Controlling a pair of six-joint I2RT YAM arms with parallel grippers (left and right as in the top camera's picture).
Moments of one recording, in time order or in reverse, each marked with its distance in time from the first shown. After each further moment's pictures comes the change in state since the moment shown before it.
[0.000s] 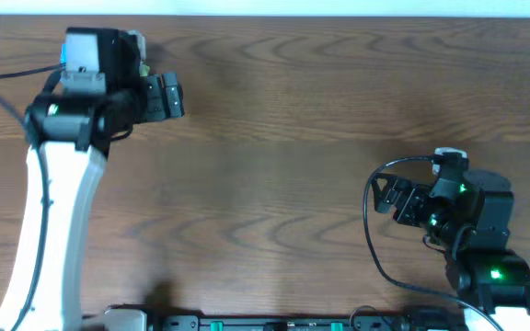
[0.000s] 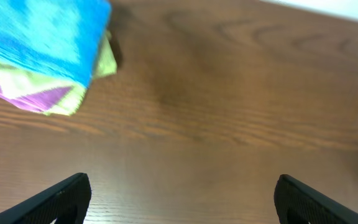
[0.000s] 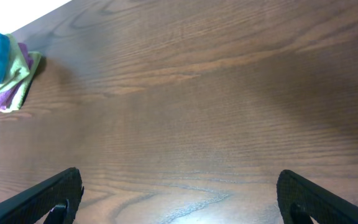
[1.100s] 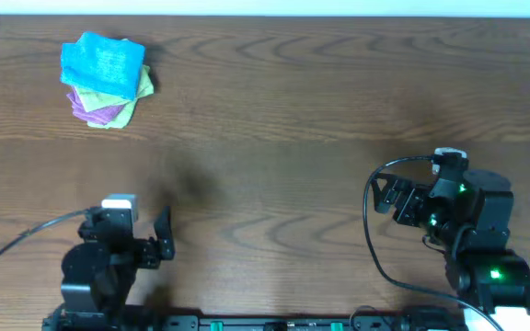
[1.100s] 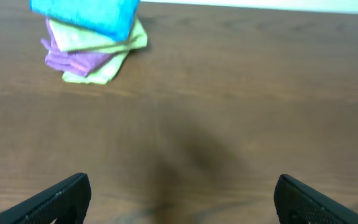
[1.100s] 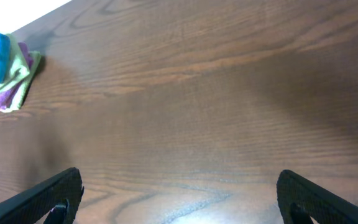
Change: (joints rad) left arm -0.005 -1.196 -1.059 0.244 -0.087 0.146; right arm 0.000 0.000 -0.002 0.000 0.000 0.000
